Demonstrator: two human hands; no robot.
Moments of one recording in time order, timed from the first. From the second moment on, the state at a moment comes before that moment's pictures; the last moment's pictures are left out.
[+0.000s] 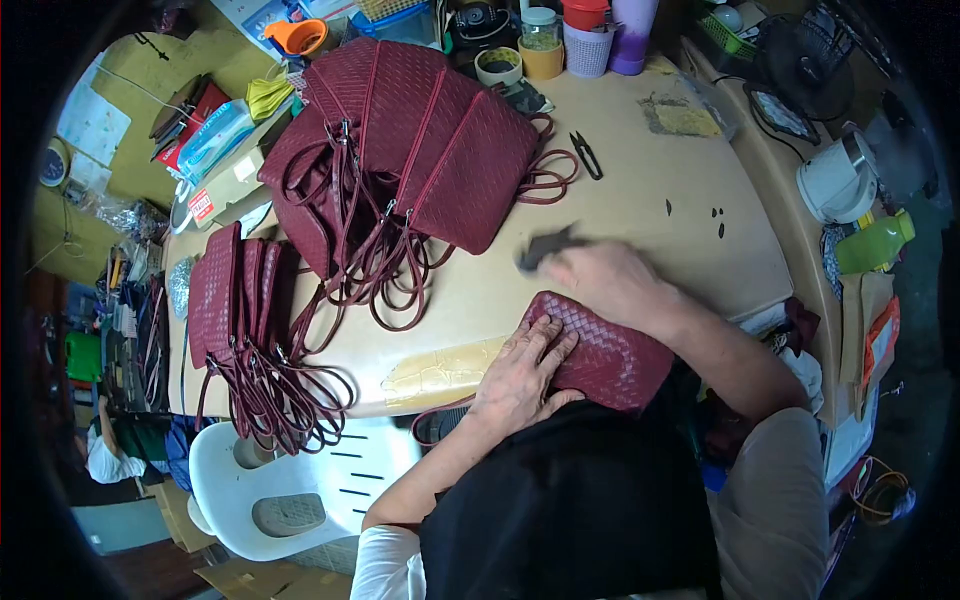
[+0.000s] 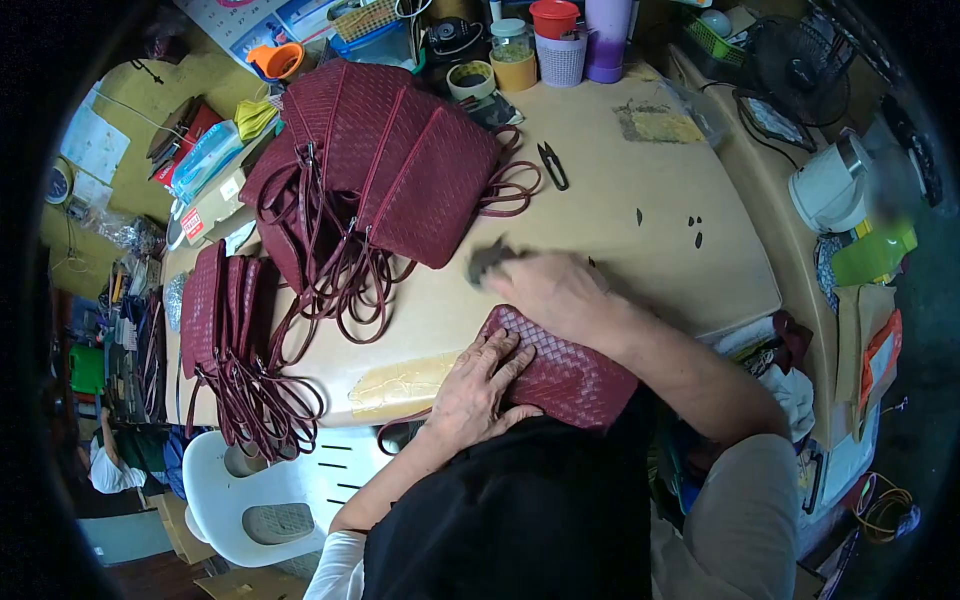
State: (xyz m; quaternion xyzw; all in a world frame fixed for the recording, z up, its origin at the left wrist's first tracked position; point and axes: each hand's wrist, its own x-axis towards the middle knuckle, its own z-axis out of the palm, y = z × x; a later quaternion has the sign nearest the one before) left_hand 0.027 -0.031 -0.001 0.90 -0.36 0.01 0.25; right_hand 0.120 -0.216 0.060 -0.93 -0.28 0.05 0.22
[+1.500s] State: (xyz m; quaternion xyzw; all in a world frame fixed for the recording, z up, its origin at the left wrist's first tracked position) left_hand 0.018 -0.021 0.005 0.69 -0.06 0.08 0.71; right_hand 0.040 -0.188 0.027 -0.76 -0.15 0.00 0.63
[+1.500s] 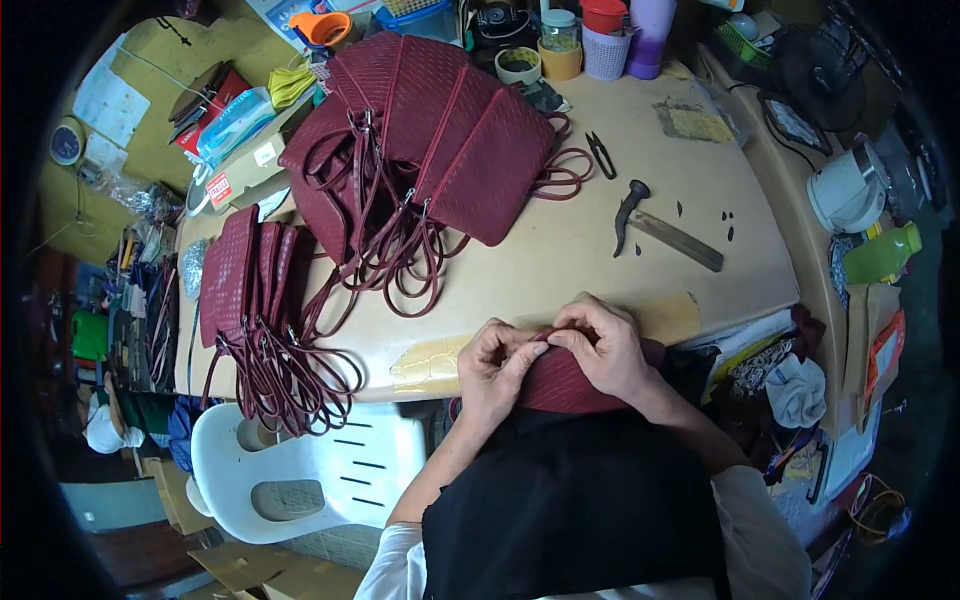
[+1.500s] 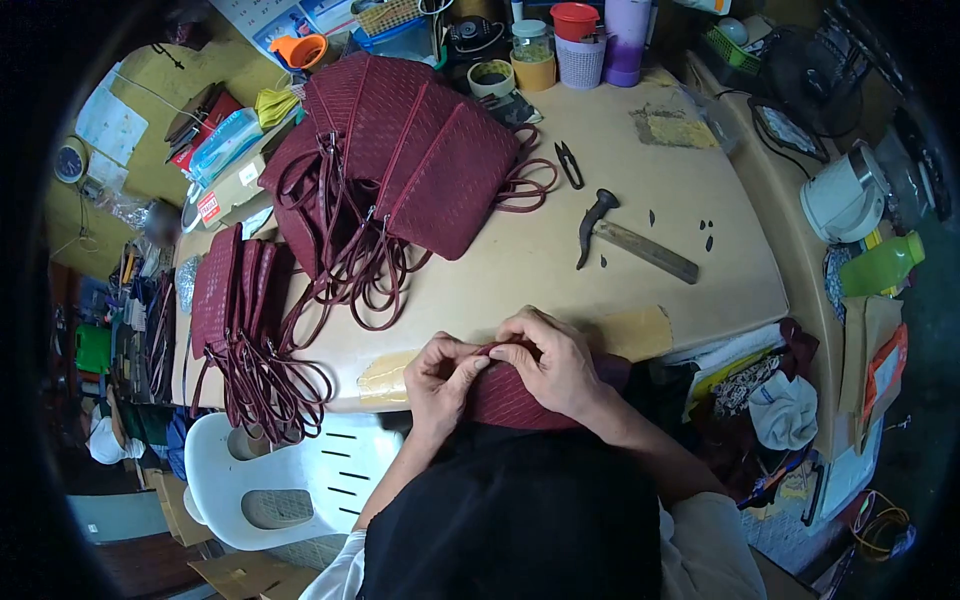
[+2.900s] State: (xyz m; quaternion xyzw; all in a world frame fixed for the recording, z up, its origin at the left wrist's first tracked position) left_hand 0.036 -0.004 0.053 0.80 -0.16 0.10 0.57; right_hand 0.068 -0.192 0.063 -0.81 -0.16 -0.26 0.50
